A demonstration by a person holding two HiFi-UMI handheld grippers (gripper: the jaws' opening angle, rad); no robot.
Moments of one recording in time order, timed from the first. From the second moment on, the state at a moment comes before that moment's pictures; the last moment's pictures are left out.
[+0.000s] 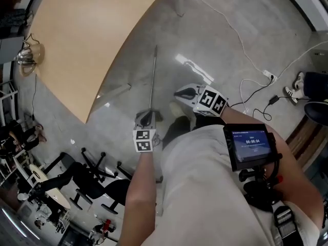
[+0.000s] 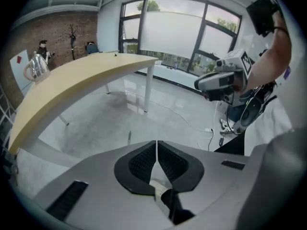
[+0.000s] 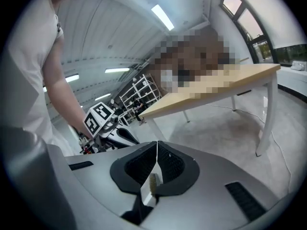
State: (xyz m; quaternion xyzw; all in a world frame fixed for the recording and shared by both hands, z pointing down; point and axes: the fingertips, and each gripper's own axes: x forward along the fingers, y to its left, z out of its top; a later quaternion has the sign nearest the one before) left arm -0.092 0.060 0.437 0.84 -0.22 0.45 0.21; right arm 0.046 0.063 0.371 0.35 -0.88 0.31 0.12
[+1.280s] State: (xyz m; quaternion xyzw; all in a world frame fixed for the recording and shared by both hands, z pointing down) left arm -0.083 -0.011 0.917 0.79 -0.13 0.57 0.20; right arm 0.195 0.061 0.755 0.47 -0.80 0.36 0.14
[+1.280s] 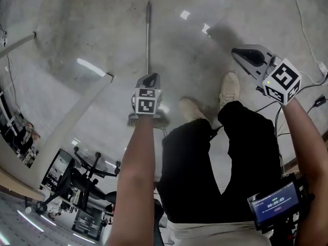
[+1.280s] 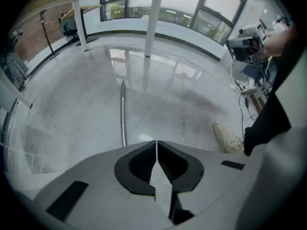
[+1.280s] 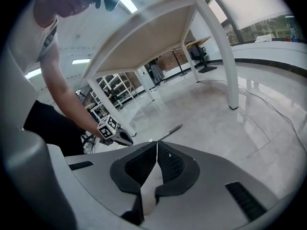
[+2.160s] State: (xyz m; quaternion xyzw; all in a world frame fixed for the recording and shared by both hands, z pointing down) left arm -0.063 -0.128 1.065 0.70 -0.20 0.67 0.18; right arm 0.256 0.089 0.846 0.52 -0.74 0.40 0.14
